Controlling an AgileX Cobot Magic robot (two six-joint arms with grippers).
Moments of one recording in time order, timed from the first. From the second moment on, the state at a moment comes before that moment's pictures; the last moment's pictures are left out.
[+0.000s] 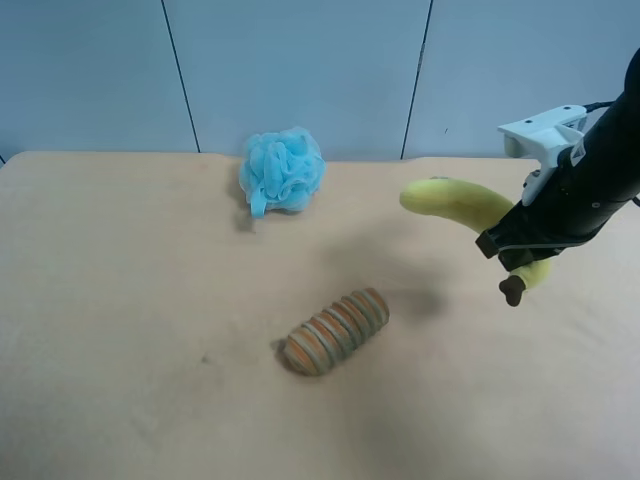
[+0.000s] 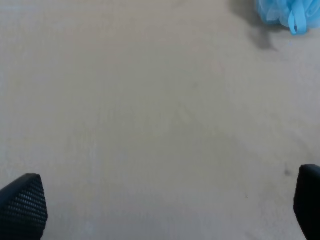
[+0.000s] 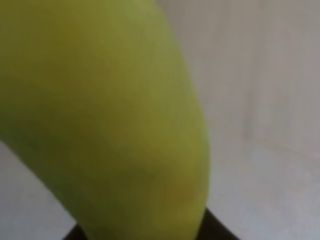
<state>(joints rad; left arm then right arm) 0.12 0.00 -0.50 -0.14 1.05 0.11 0.30 1.43 -0.85 -0.01 0.78 -0.08</state>
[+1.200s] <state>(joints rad) -0.07 0.42 -0.69 -0.44 1.10 0.35 0.87 1.42 -1.11 -0.06 0.94 -0.29</state>
